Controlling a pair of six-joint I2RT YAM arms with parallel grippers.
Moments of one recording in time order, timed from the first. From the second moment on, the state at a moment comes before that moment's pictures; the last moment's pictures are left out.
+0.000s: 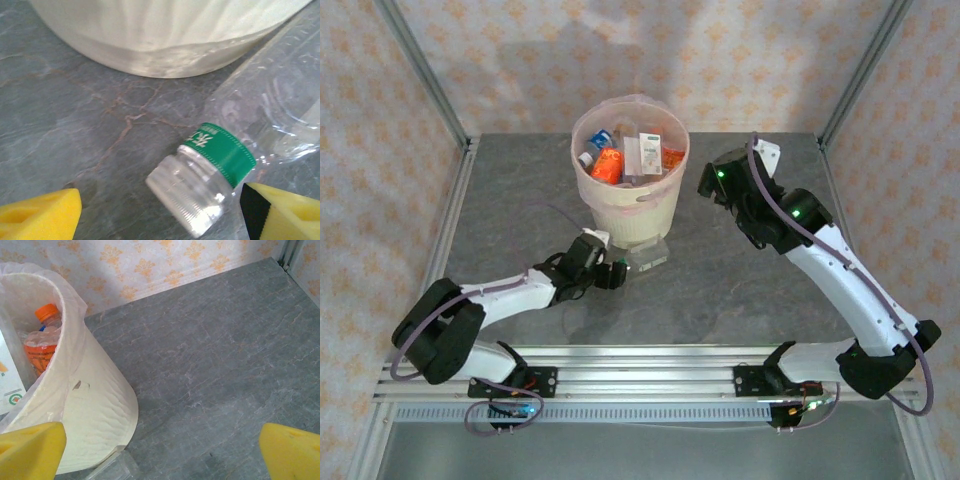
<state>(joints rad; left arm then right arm) -0.61 1.41 0.60 -0.05 -0.09 -0.38 0.67 1.27 1.58 -1.04 0.59 0.74</state>
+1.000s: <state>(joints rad) -0.94 1.58 0.86 -0.18 -0.43 -0.36 0.67 1.27 1.57 -1.03 0.59 0.74</state>
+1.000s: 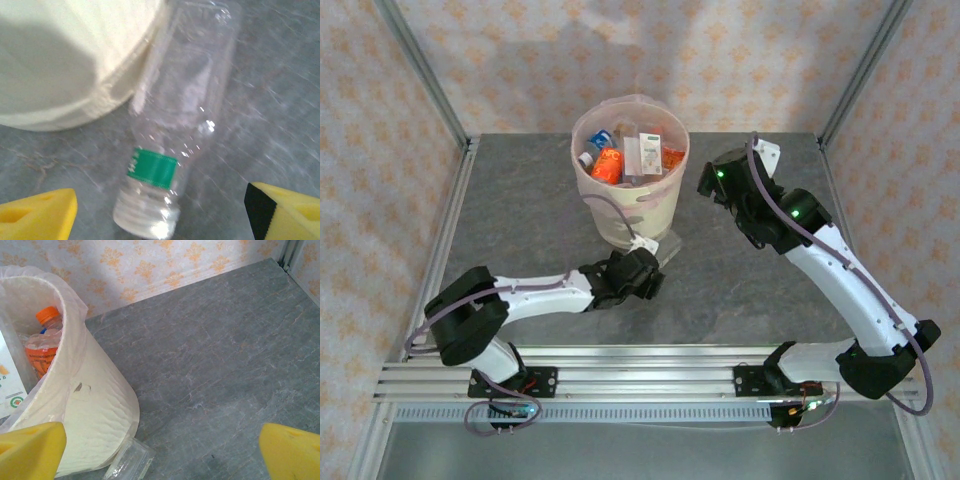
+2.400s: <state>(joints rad) -0.98 2.00 1.32 -0.37 -0.49 -0.32 0.67 1.23 1.54 -1.01 0.67 0.74</state>
